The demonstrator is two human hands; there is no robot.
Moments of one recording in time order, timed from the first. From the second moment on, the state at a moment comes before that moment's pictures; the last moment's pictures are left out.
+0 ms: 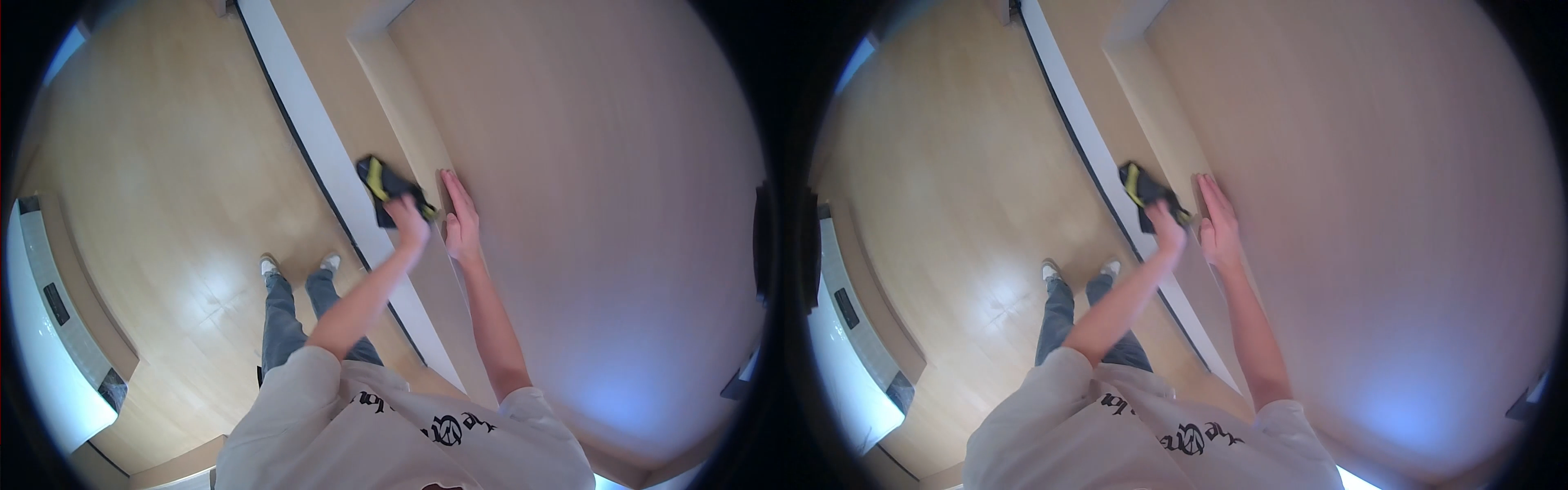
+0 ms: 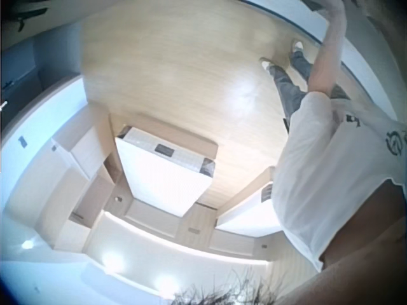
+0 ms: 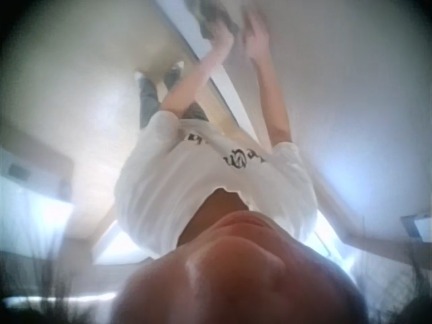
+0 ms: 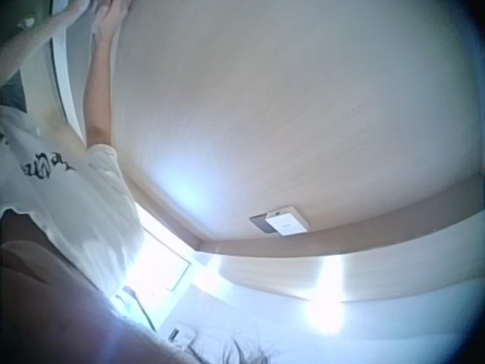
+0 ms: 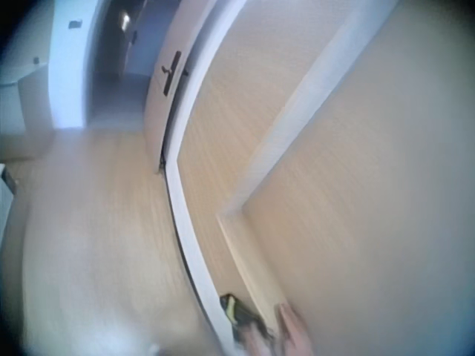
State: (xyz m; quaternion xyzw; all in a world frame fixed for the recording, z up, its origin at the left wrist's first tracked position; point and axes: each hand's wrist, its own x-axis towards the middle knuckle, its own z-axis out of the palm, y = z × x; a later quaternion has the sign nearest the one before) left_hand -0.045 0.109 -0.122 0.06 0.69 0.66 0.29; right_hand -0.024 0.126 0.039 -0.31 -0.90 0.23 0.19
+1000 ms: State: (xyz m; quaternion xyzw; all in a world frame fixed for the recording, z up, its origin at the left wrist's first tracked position) left_hand -0.122 0.106 -0.032 0.03 0.57 0.72 0.39; right_hand -0.033 0.124 0.049 -0.34 -0.92 0.15 0.14
